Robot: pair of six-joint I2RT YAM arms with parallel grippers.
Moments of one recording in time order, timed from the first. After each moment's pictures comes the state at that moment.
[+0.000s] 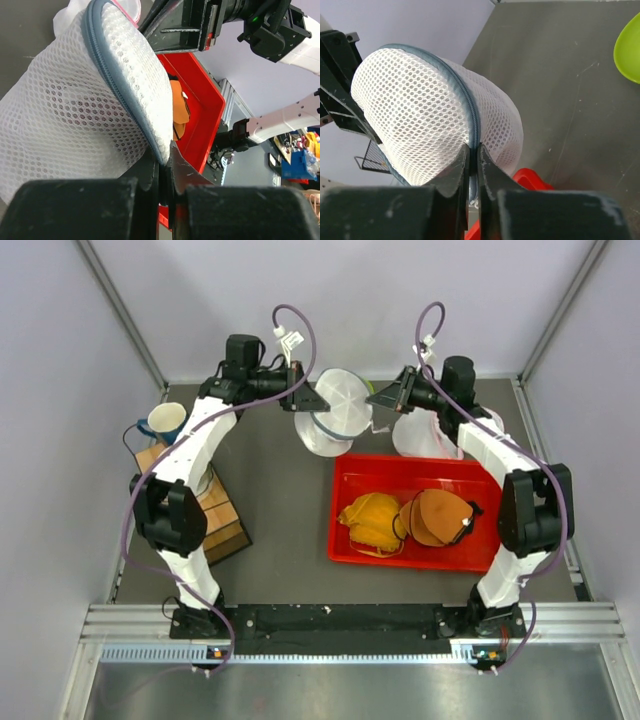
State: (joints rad) left arm -0.28 1.81 1.77 -0.45 1.02 -0.31; right arm 0.22 1.76 1.37 0.20 -0.82 0.66
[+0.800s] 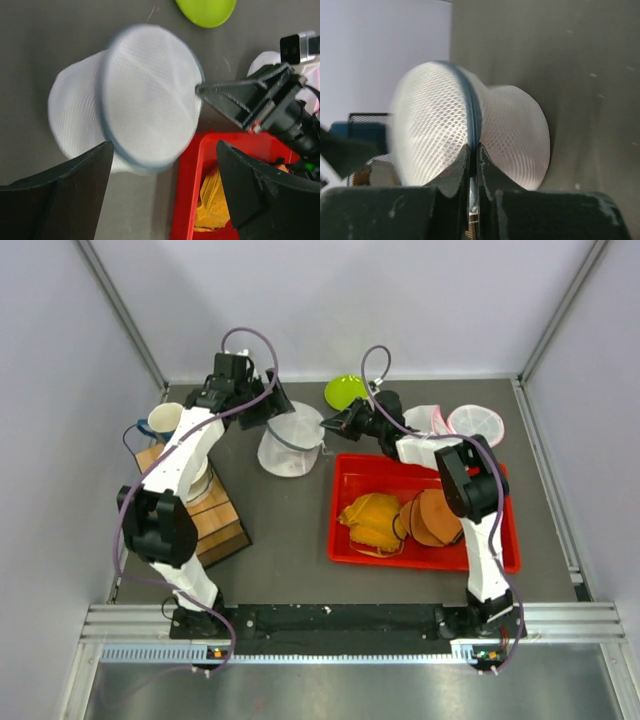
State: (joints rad) left arm -0.22 1.76 1.71 -0.65 0.21 -0.51; right arm 0.44 2.17 1.44 0.48 -0.48 1.11
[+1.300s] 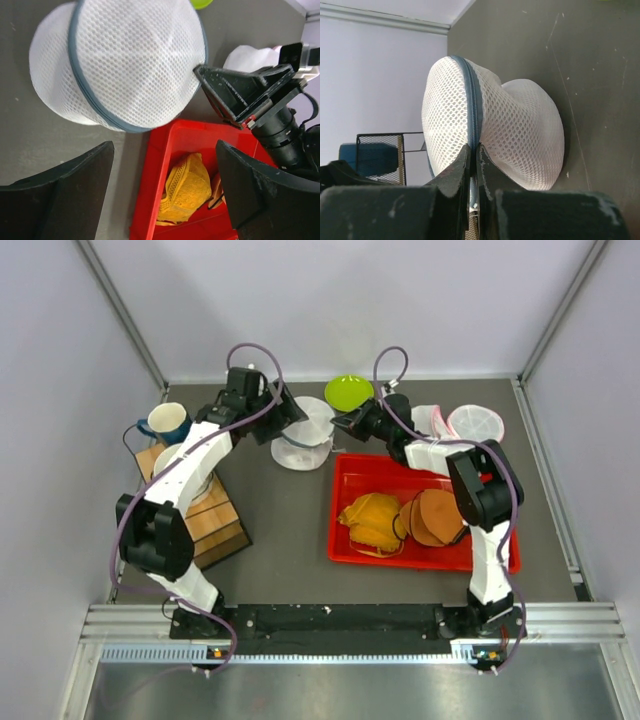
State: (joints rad) left arm -0.29 1.64 1.50 -0.54 0.17 -0.74; right arm 0.43 2.07 1.31 0.49 -0.34 1.15
